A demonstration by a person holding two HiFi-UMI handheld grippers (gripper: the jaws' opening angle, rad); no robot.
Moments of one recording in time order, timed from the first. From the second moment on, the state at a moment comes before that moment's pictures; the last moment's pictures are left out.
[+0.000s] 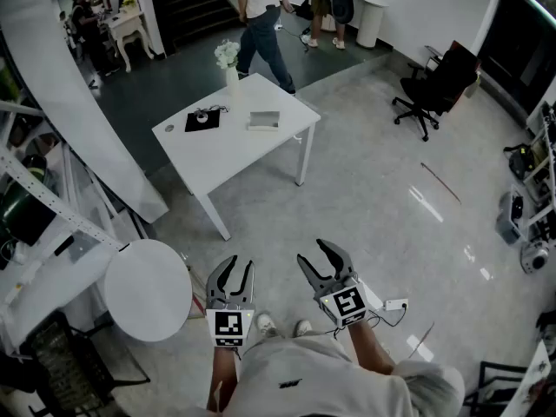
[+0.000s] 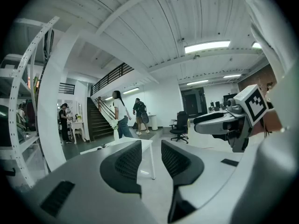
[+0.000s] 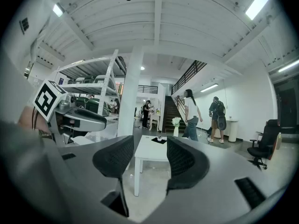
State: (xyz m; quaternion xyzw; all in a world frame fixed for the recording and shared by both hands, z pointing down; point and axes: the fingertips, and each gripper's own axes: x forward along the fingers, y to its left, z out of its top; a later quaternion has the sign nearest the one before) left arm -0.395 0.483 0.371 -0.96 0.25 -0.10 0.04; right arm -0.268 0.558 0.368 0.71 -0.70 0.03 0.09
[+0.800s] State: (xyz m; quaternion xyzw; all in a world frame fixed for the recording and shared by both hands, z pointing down) left arm -0.401 0.414 0.388 -0.97 0.22 -0.11 0.04; right arm -0.287 0.485 0.388 0.73 -0.68 0.05 0.09
